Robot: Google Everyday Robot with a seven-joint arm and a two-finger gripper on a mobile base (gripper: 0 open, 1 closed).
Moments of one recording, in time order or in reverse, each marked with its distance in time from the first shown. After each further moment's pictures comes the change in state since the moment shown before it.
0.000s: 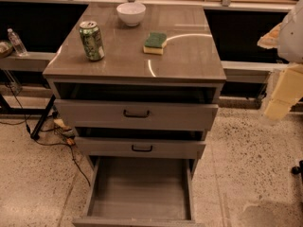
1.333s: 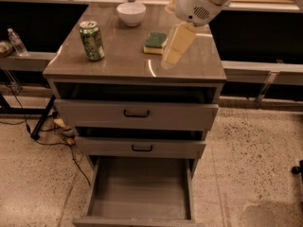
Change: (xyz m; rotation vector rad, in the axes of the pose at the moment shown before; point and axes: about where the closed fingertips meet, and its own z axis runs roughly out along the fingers) arm -0.203 -0.109 0.070 -0.005 -0.394 -0.190
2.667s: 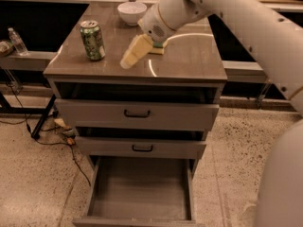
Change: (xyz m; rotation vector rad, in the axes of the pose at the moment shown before) arm -0.039 -0.048 0.119 -0.012 -0.235 0.188
